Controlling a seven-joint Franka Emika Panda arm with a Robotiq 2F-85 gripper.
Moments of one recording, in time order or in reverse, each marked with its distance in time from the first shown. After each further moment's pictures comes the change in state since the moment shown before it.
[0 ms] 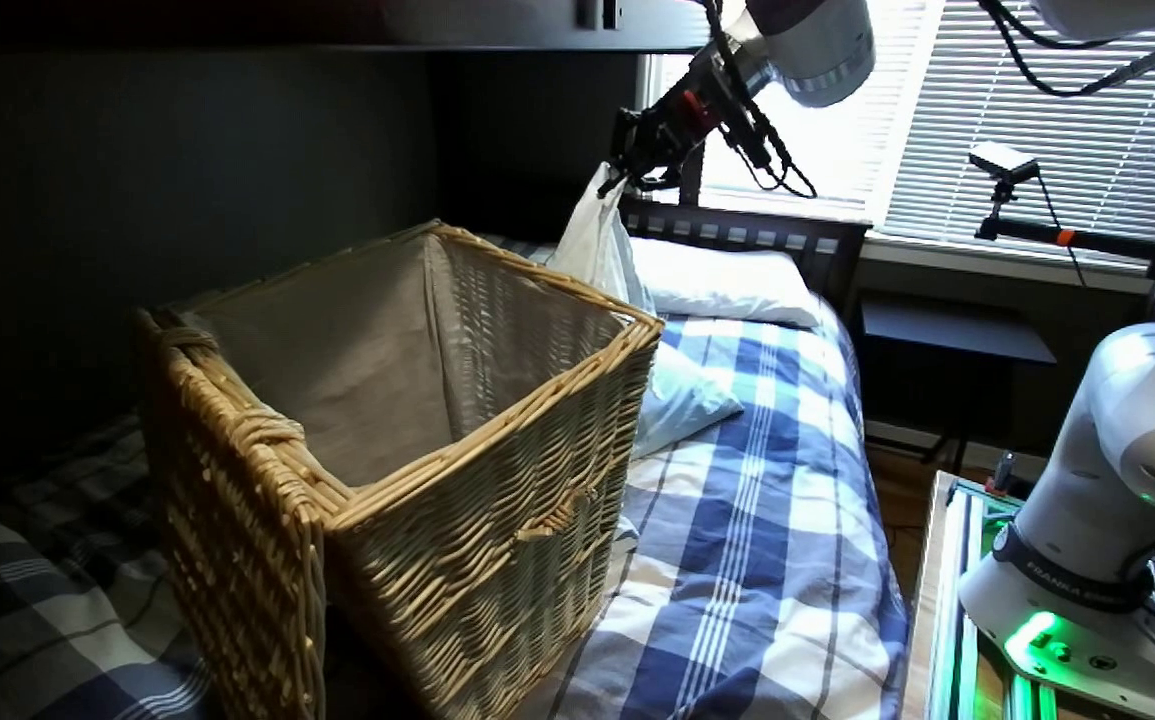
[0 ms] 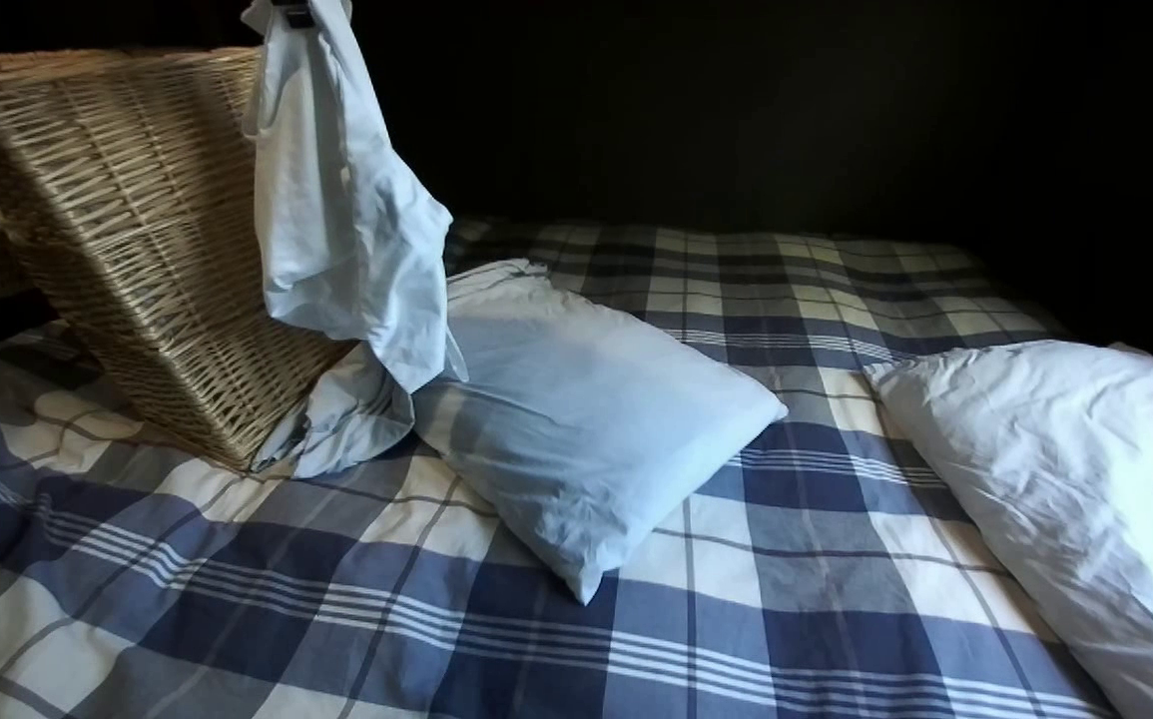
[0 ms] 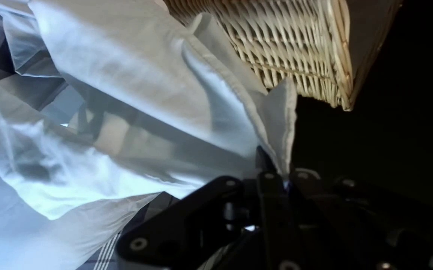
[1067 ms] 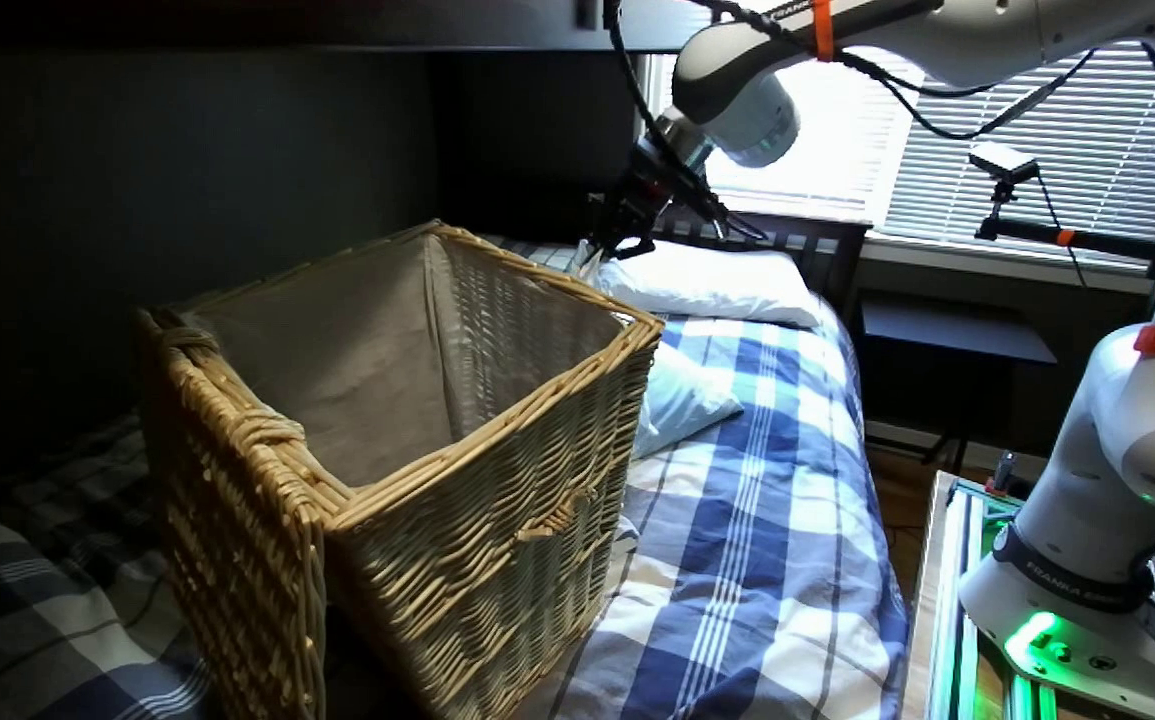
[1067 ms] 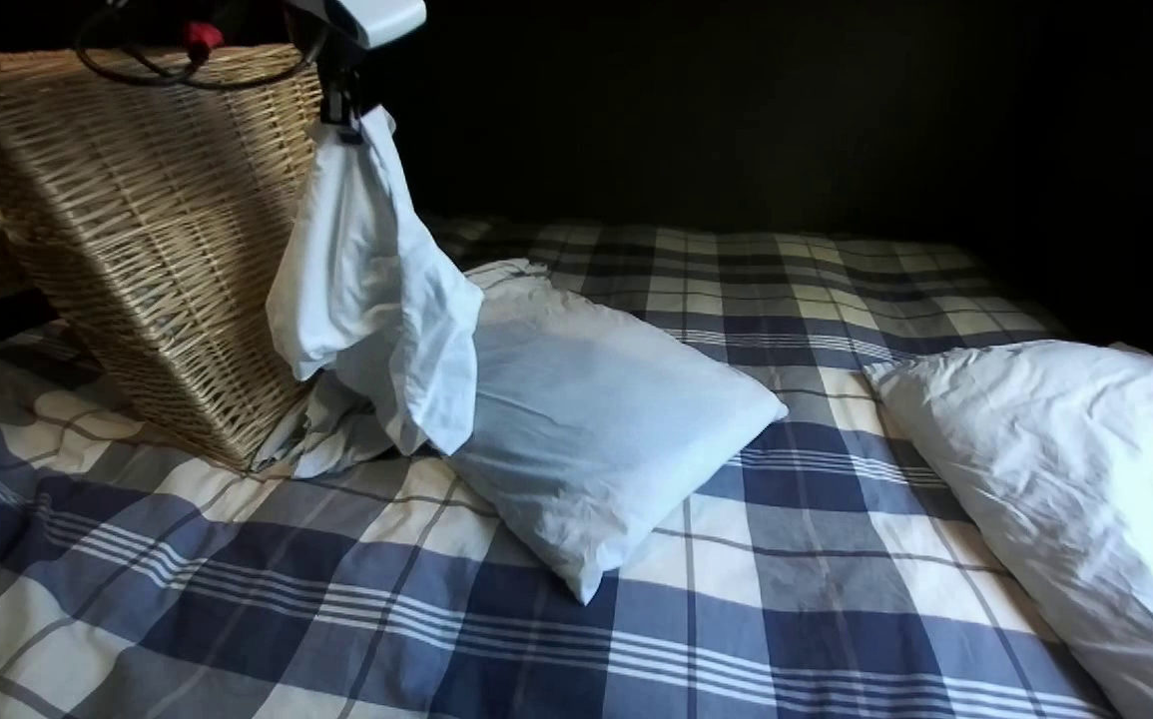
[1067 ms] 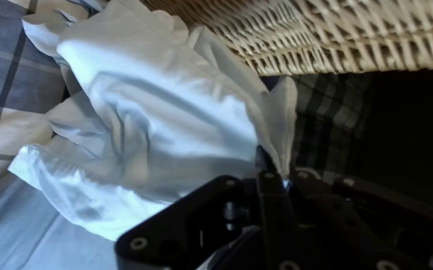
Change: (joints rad) arm 0.009 0.215 0.001 0.058 -0.073 0.009 0.232
